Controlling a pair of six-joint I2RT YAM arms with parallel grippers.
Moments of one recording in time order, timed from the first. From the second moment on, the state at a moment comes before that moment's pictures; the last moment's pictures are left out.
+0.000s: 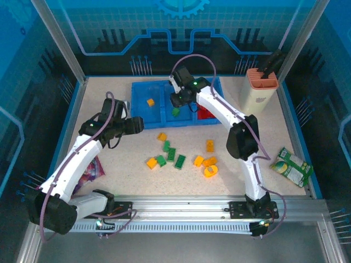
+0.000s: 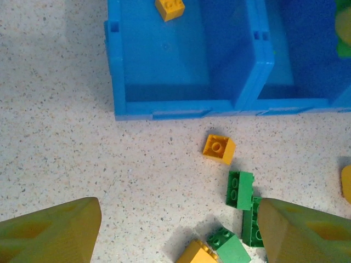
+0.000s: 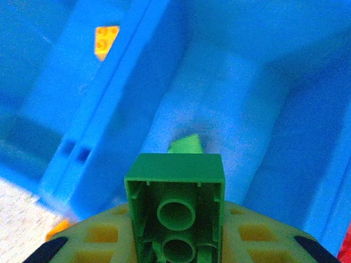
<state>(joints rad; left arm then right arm) -0.25 1.16 1.07 -0.79 0.01 -0.40 0.57 2.25 2.20 -0.93 0.04 0.09</state>
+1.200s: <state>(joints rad) -0.25 1.17 1.06 -0.81 -0.01 -0.40 0.60 1.99 1.92 -0.96 -0.03 0.11</state>
